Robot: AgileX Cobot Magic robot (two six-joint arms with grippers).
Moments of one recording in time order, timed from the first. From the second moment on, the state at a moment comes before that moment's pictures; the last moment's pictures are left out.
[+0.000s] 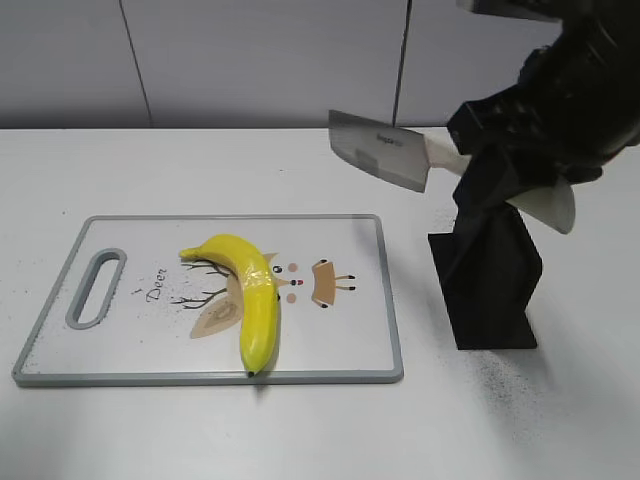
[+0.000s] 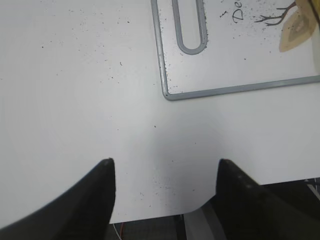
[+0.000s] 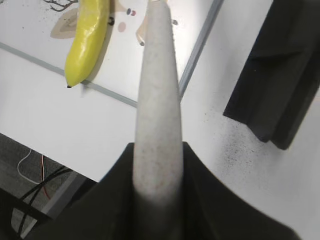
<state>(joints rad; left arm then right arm) -0.09 1.06 -0.94 -0.13 1.22 0.19 0.47 1.44 -1.18 0.24 1.01 0.06</state>
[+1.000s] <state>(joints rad) -0.09 0.01 -0.51 -0.12 1.17 0.18 0.47 0.98 -0.82 -0.03 0.95 0.46</state>
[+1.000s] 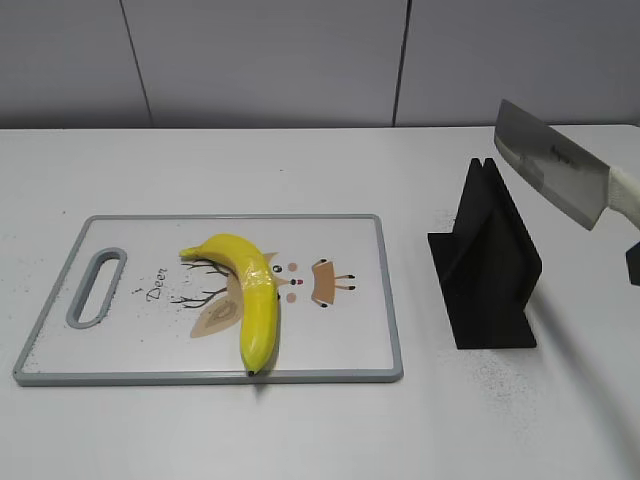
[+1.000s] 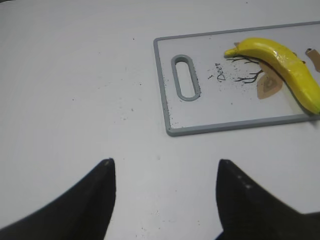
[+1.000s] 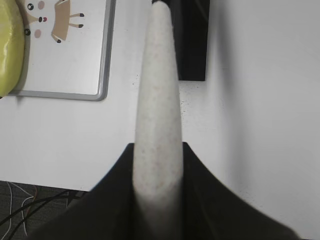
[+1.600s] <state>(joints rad) -0.09 0.02 -0.48 -0.10 1.09 0.18 0.47 1.11 -0.80 -0.09 0.82 0.52</state>
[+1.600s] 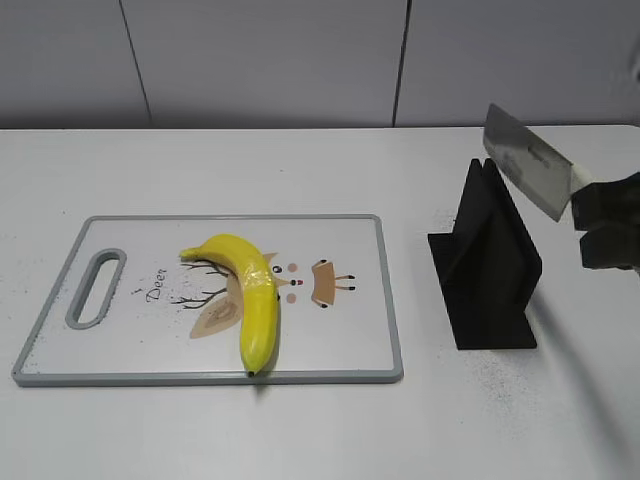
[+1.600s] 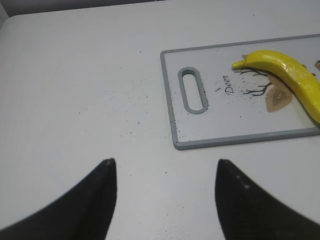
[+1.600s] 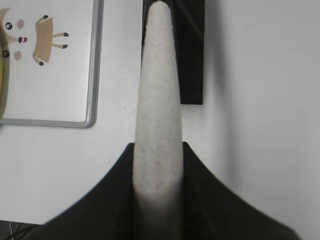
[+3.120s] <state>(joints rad) -0.09 0.02 -0.48 -0.10 1.09 0.18 0.47 1.09 -0.88 -0.07 0.70 0.22</state>
